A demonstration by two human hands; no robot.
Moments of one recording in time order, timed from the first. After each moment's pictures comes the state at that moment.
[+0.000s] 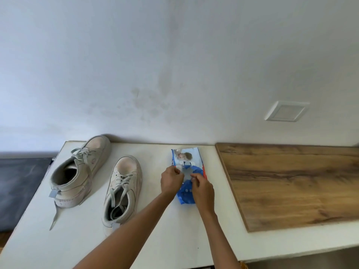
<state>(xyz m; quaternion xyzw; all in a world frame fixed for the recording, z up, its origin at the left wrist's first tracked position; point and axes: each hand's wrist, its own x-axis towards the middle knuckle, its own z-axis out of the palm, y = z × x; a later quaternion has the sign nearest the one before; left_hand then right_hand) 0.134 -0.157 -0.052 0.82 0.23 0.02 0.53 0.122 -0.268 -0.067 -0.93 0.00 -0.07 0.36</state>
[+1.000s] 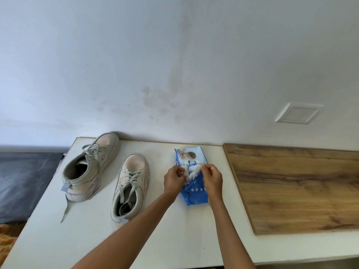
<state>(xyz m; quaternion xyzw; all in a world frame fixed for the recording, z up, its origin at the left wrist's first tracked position) 0.130 -0.144 -0.066 0.76 0.22 0.02 0.61 0.149 -0.264 -0.052 -0.80 0.07 -0.04 0.59</state>
